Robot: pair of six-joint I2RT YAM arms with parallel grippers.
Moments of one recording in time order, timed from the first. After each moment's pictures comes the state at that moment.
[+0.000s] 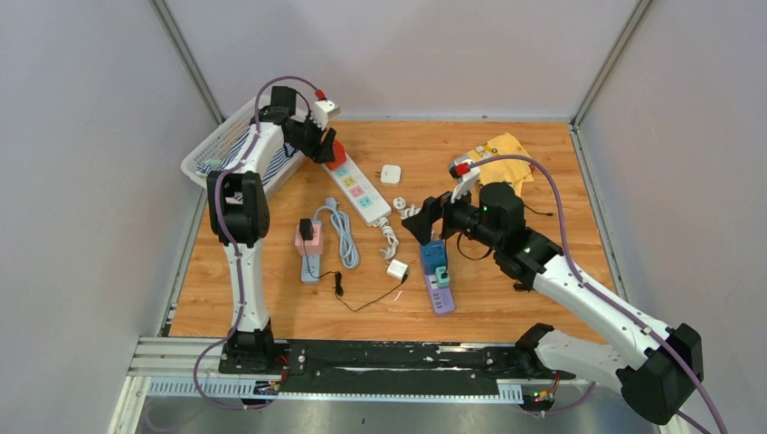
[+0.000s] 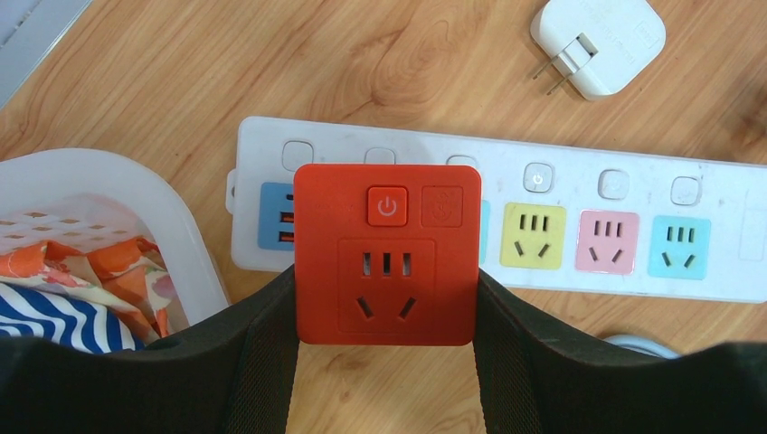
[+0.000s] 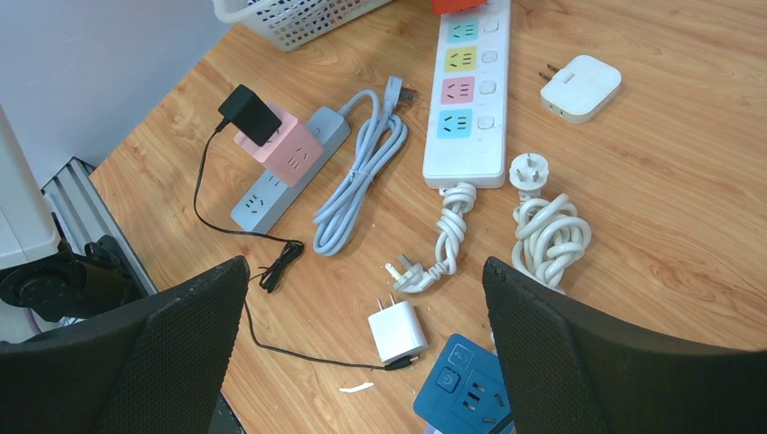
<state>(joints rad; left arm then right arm) -0.06 2.25 2.00 -0.68 0.60 0.60 0.67 1.00 0.82 -0.06 -0.19 0.26</state>
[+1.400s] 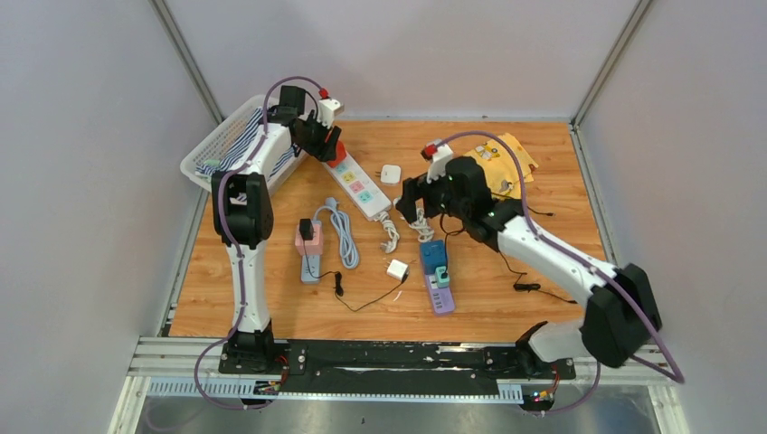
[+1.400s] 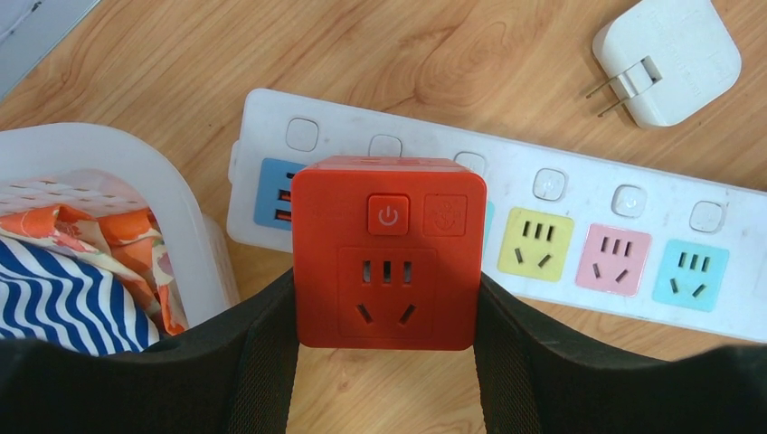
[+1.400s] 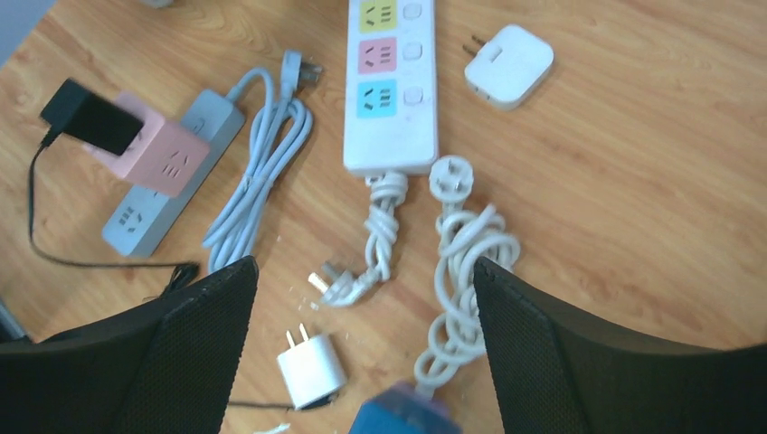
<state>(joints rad) -0.10 2.24 1.98 -0.64 0.41 0.48 0.64 1.29 0.95 -0.07 -0.11 0.17</state>
